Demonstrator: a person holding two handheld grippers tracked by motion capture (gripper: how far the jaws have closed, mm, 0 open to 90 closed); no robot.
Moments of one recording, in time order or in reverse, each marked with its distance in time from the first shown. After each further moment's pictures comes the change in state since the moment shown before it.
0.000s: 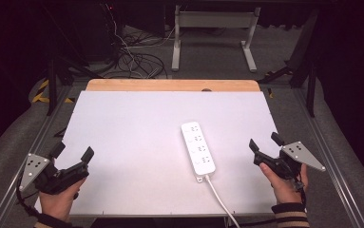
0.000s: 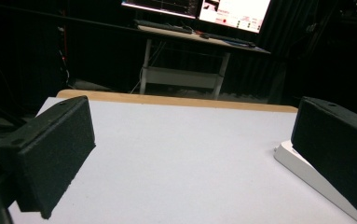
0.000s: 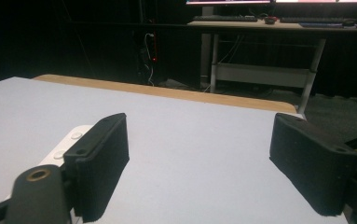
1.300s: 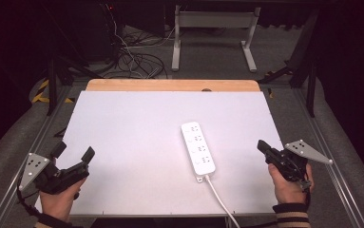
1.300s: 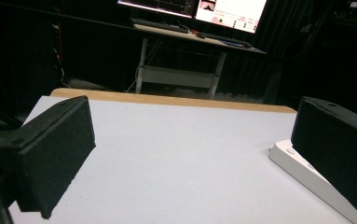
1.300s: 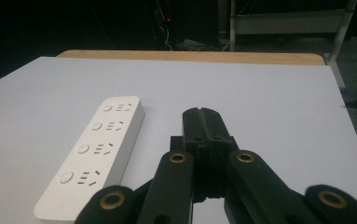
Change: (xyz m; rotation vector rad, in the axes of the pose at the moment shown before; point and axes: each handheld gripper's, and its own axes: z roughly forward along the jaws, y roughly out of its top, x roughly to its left) left arm -0.001 0.000 0.002 0.006 -0.018 -0.004; right arm 0.001 0.017 -0.014 0.186 0.072 0.108
